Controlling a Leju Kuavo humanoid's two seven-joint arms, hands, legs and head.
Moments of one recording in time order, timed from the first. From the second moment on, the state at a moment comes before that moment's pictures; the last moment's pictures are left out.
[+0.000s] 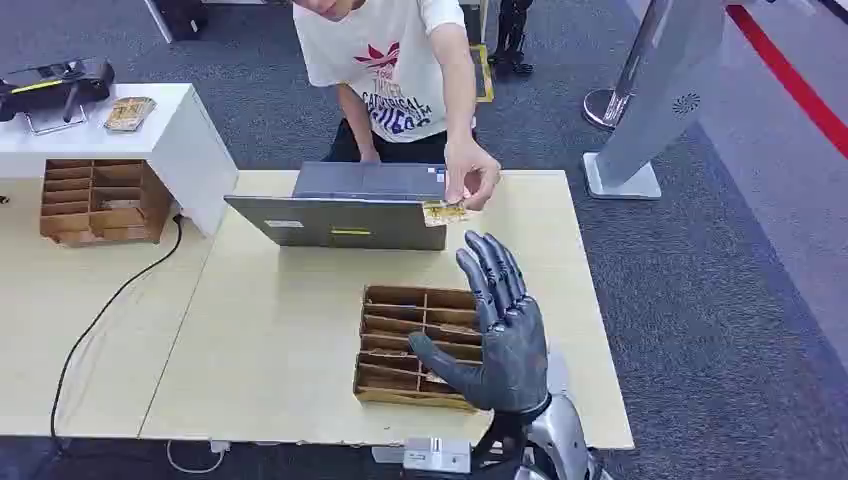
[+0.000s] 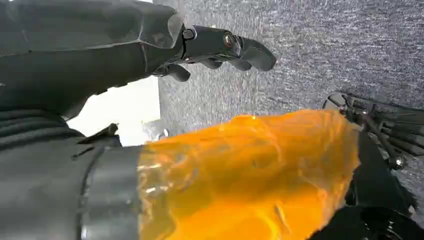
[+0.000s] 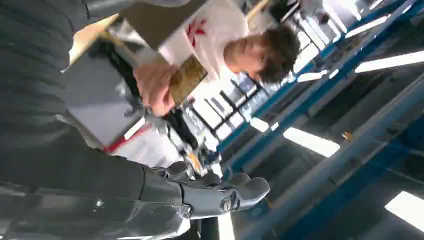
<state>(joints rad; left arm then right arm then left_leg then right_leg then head) -0.11 -0.18 1.33 -0.19 -1.10 -0.21 0.25 -0.19 -0.03 0.70 -1.64 0.98 -0.65 -0.20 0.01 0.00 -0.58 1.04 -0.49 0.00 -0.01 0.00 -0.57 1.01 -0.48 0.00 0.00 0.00</state>
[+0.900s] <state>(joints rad) -0.13 -0.18 1.25 -0.19 -1.18 -0.21 0.27 -0.57 -0.02 0.77 -1.29 1.31 -0.57 -0.05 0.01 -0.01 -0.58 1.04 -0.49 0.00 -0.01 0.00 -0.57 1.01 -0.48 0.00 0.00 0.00</state>
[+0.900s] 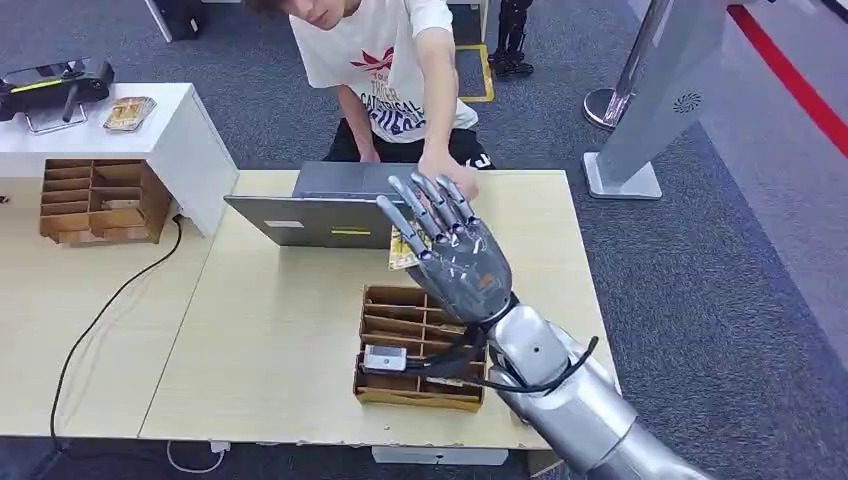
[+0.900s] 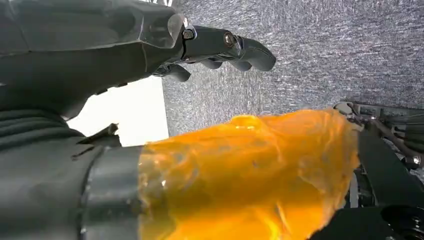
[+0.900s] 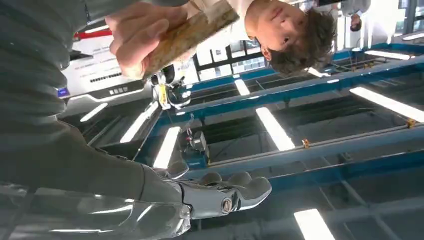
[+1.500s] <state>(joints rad) -0.13 -0.18 1.24 -0.19 -1.18 -0.21 0.27 -0.58 -0.02 0.80 -1.26 1.31 -0.56 -0.04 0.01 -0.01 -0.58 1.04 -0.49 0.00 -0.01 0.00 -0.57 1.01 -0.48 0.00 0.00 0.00</state>
